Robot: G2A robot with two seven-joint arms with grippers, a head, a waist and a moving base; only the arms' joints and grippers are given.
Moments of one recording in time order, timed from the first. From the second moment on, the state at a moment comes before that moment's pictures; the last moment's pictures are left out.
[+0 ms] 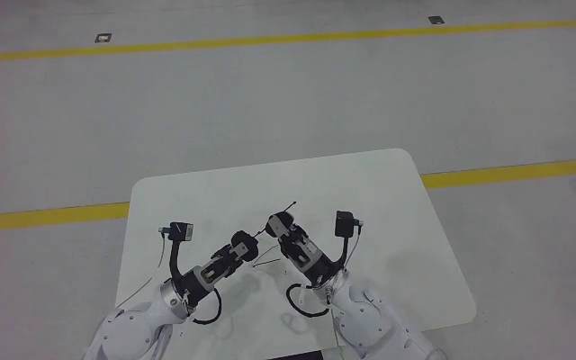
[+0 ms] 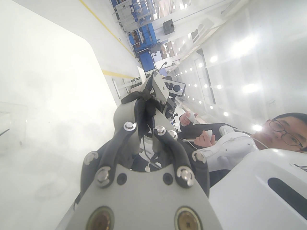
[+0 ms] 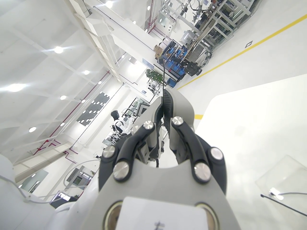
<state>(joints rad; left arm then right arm) 1.81 -1.19 -1.38 -2.00 -0.09 -0.34 -0.63 -1.71 -1.23 1.03 -1.94 -0.46 -0.34 -0.11</state>
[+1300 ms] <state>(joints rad) 1.81 -1.19 -1.38 -2.00 -0.09 -0.34 -0.63 -1.68 -1.20 0.99 -1.93 -0.45 -0.34 -0.16</state>
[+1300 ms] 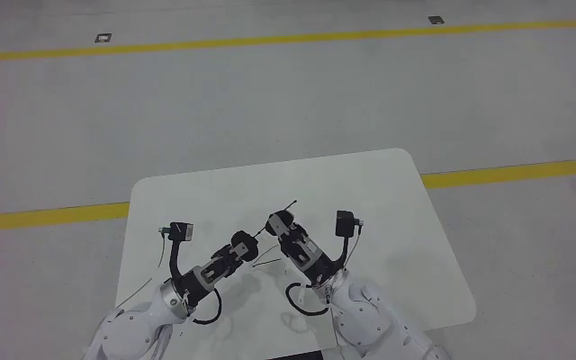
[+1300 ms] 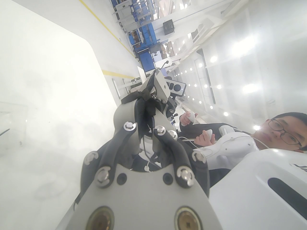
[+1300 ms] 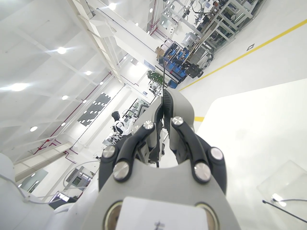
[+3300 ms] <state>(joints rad) 1.78 -1.17 -1.34 -2.00 -0.10 -0.33 -0.59 -1.65 -1.18 0.95 -1.89 -0.43 -0.34 -0.17</state>
